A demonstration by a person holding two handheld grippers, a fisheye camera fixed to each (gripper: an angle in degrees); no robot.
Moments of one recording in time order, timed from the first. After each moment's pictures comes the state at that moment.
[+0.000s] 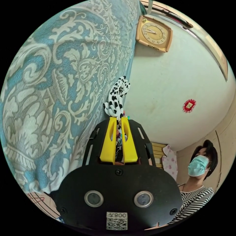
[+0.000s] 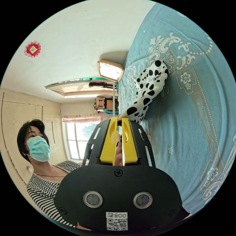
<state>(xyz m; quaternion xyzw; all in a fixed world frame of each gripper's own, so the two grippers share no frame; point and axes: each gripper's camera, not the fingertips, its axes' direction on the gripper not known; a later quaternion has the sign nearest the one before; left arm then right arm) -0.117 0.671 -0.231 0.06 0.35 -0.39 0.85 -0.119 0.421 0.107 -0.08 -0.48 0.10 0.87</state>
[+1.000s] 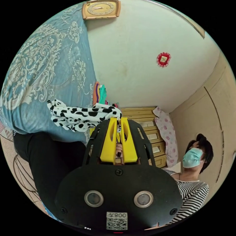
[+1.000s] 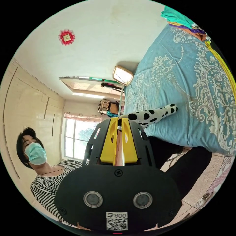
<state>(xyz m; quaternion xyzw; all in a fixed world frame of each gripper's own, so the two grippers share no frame) 0.176 0.763 -0.191 0.03 0.45 -0.19 0.87 -0.091 0.674 -0.265 0.02 -0.48 0.06 0.88</state>
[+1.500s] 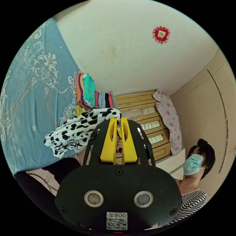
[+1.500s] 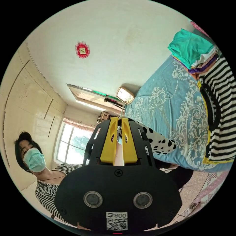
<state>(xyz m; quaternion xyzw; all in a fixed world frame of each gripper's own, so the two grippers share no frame) 0.400 0.679 0.015 -0.02 0.47 -0.08 0.88 0.015 0.670 -0.473 0.13 -0.44 0.05 0.89</state>
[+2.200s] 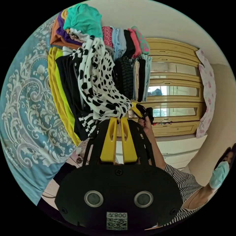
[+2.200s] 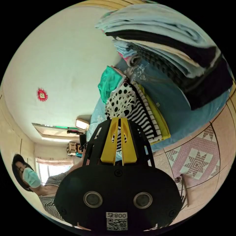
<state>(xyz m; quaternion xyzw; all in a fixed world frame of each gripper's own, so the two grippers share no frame) 0.720 0.776 0.503 -0.34 0.37 0.04 0.86 0.322 0.768 -0.649 0.13 -0.23 0.29 0.92</state>
